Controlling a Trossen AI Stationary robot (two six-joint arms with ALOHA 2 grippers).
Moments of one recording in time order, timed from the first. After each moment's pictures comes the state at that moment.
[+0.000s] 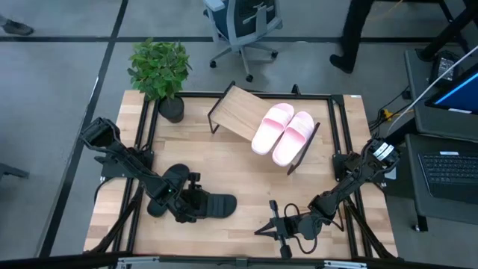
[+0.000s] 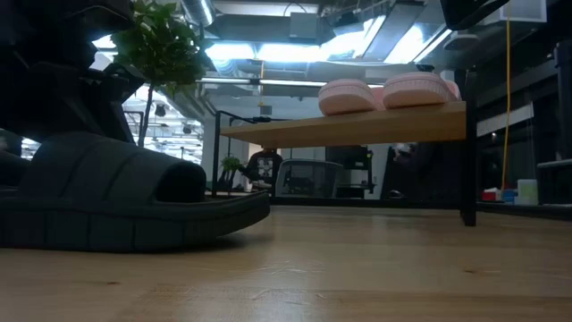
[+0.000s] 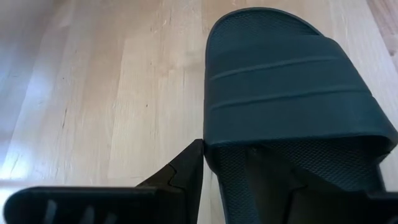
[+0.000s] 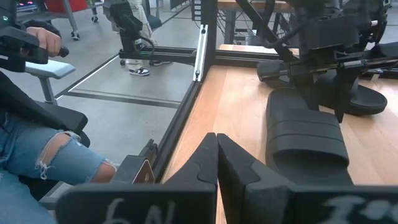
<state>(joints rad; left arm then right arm) -0.67 1.55 0.73 -0.21 -0.59 -0.41 0.78 1.79 0.88 0.66 0.52 0.18</state>
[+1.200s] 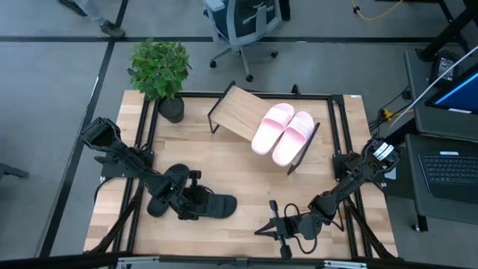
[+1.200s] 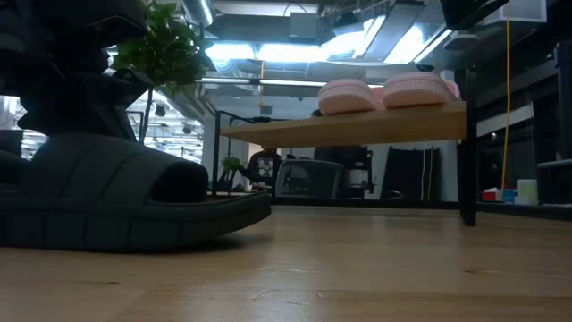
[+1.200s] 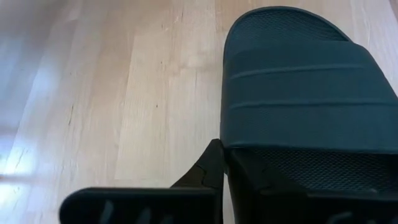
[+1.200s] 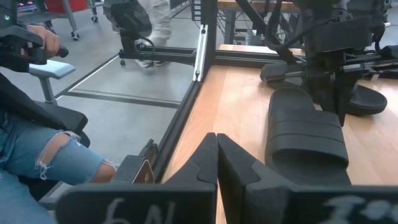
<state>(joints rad) -0.63 1.55 0.73 -0.21 -0.59 -0.41 0.78 1.79 0.88 0.66 0.52 0.18</state>
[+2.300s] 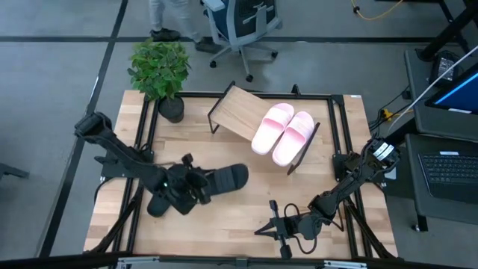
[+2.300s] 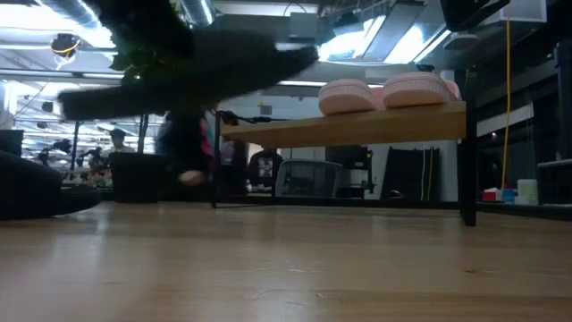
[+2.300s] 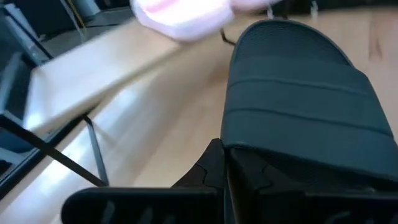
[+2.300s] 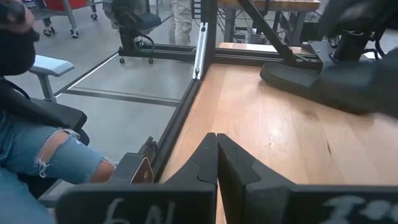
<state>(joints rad) -0.60 1.42 0.89 -0.36 -1.03 -0.59 0.78 1.79 0.88 0.65 0.52 0.17</state>
